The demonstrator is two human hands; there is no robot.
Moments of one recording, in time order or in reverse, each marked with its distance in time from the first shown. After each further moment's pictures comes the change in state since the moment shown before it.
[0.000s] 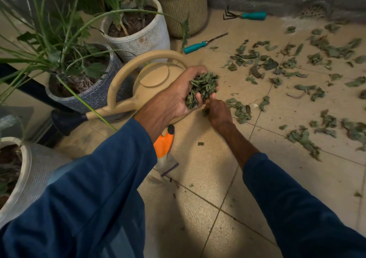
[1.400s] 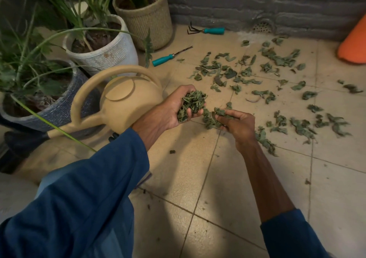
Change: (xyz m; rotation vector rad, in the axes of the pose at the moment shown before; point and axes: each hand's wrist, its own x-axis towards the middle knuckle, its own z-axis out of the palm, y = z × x) left_hand 0.035 -0.028 0.050 0.082 0.026 -0.032; right_hand -0.085 0.066 -0.127 1.133 0.230 0.574
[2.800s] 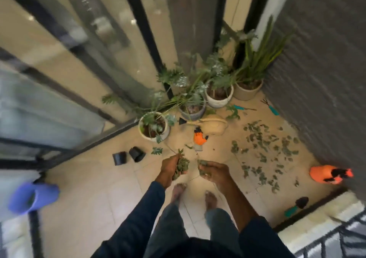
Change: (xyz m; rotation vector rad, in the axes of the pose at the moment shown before) left_hand -0.706 0.232 0.096 -0.656 0.898 -0.202; right_hand -0.514 -0.607 0.135 -0.356 -0.624 0.762
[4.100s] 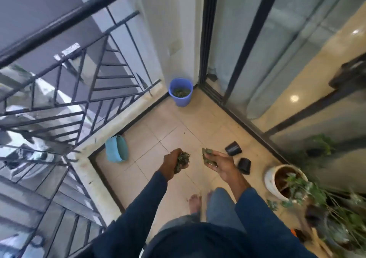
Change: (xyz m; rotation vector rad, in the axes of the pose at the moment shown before) left_hand -0.039 -0.219 -0.614 -1.228 0.485 -0.085; right_hand -0.060 0.383 0.549 -1.065 -0.597 0.311
